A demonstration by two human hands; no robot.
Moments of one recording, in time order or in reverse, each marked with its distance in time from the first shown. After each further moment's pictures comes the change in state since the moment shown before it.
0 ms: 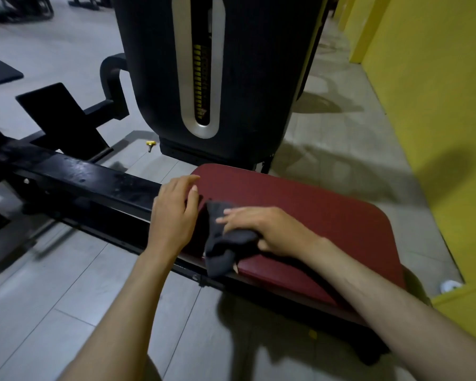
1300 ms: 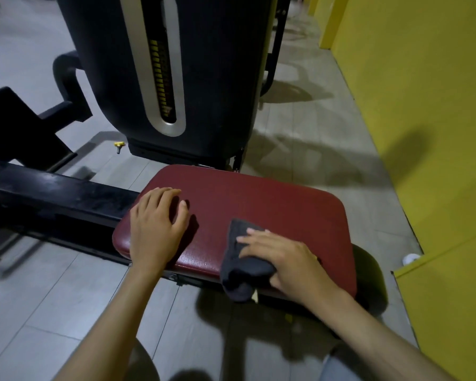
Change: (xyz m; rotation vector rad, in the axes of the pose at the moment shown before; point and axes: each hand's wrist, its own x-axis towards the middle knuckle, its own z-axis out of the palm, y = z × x) left_hand -0.018 0.017 0.036 0.260 0.000 0.074; right_hand -0.122 -0.035 0.004 -0.005 0.273 0.300
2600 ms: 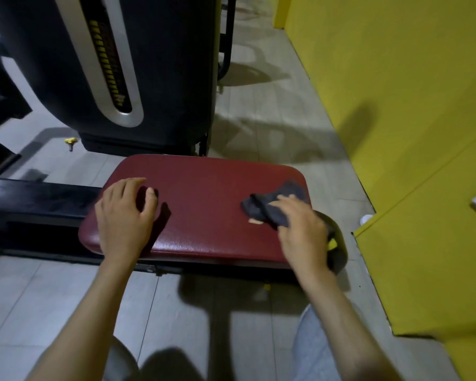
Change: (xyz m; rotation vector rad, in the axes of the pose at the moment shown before) left_hand 0.001 0.001 -0.002 -0.055 -0.004 -0.006; right_hand -0.043 0.015 0.000 -0.209 0.552 0.616
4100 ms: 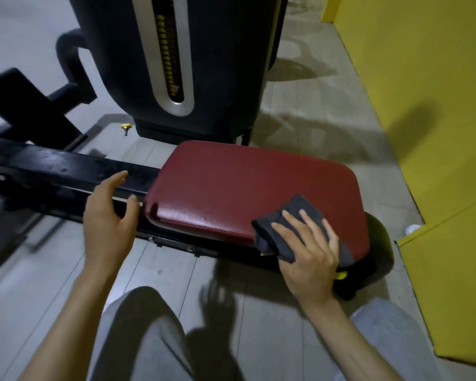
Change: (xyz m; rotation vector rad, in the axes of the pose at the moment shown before) left_hand -0.044 -0.058 -0.107 -0.227 0.045 -0.165; right_hand -0.067 -0.048 0.031 -0.029 0.146 -0.370
